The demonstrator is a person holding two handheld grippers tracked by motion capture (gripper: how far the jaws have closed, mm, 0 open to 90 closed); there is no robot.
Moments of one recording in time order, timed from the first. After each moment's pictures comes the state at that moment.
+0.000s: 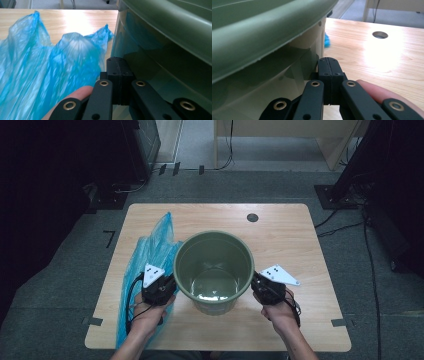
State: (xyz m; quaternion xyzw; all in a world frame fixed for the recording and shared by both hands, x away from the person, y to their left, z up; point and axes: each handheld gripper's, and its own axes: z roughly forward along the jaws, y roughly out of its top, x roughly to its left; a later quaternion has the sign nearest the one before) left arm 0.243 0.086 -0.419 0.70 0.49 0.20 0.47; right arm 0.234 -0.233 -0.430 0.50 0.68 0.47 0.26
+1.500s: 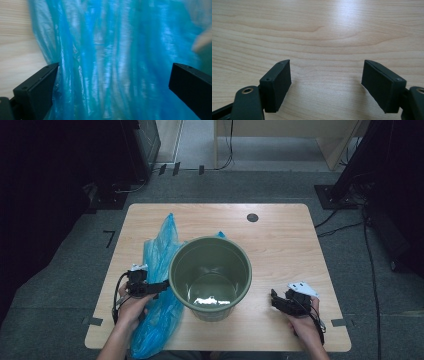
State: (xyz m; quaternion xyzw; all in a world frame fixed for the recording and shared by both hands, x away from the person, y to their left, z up) left arm 0.313 0.146 -0.502 0.71 0.60 0.09 0.35; right arm 0.229 -0.319 -0.521 0.62 0.66 0.32 0.27
